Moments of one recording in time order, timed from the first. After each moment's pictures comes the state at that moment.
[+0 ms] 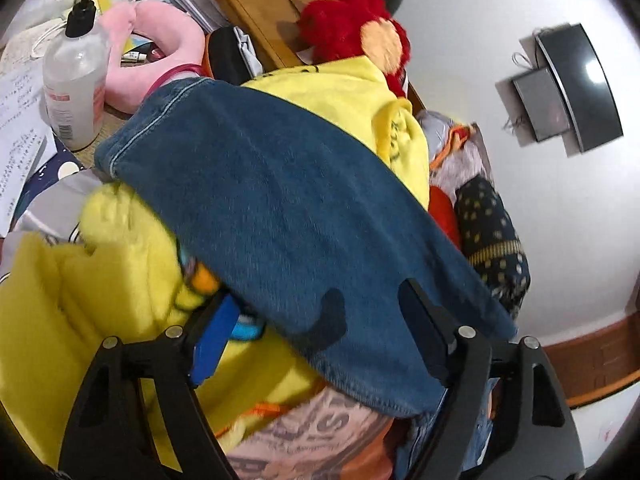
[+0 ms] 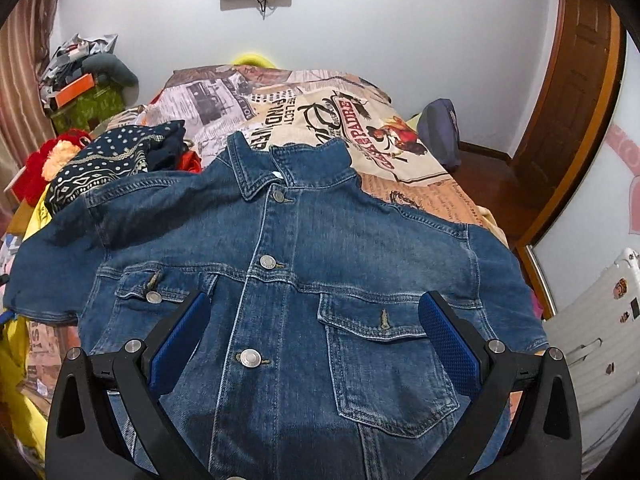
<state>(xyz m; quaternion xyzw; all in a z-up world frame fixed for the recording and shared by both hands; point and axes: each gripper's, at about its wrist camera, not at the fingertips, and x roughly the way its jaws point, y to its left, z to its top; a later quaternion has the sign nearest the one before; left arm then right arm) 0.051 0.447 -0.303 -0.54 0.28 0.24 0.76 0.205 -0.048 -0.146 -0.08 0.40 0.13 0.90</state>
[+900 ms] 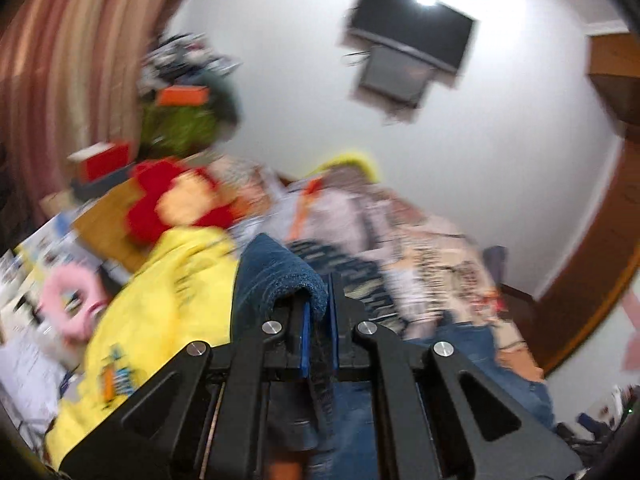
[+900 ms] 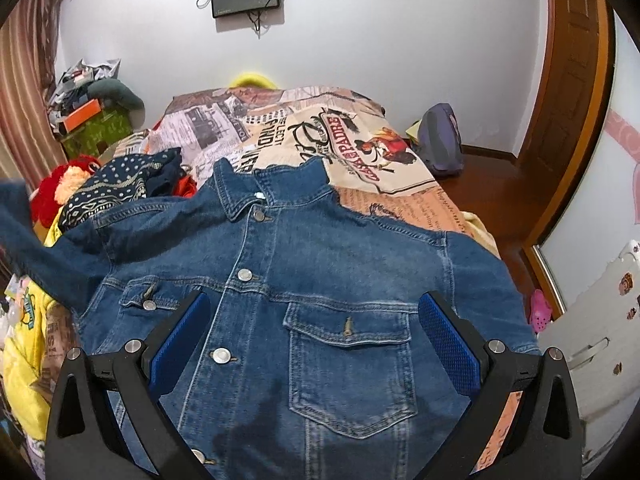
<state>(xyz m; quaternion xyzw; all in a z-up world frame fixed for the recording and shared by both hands) 0.167 0.279 -0.054 -0.21 0.20 0.19 0.94 0.206 -0.100 -0.122 -0.05 0.38 0.15 0.91</state>
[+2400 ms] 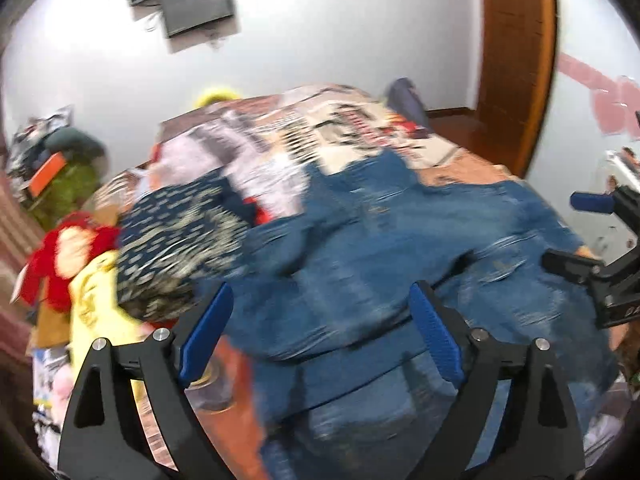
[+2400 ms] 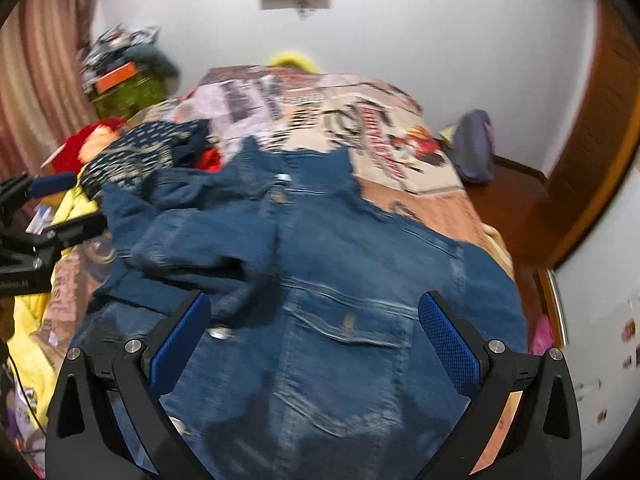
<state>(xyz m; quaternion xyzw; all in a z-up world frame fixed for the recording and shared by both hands) 0.220 0.096 -0.131 0.05 0.39 0.02 0.92 0.208 -0.082 -0.122 -0.12 0.40 0.25 0.88</state>
